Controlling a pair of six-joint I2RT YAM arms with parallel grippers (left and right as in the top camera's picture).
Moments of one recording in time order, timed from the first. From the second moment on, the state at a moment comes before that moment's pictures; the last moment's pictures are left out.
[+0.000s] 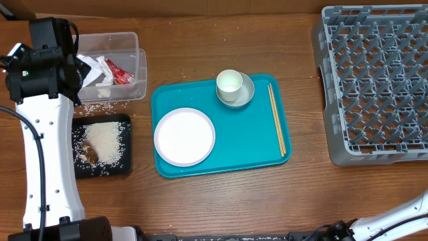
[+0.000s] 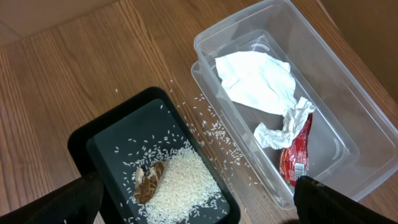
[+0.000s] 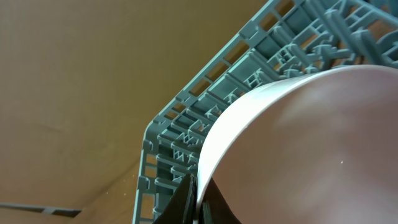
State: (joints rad) left arm 0.17 1.57 1.73 -1.22 -0.51 -0.82; right arm -1.02 2.20 1.91 -0.52 -1.15 0.11
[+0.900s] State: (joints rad) left arm 0.17 1.57 1.73 -1.22 -0.51 -0.82; right arm -1.05 2.27 1.91 -0.56 -1.14 0.11
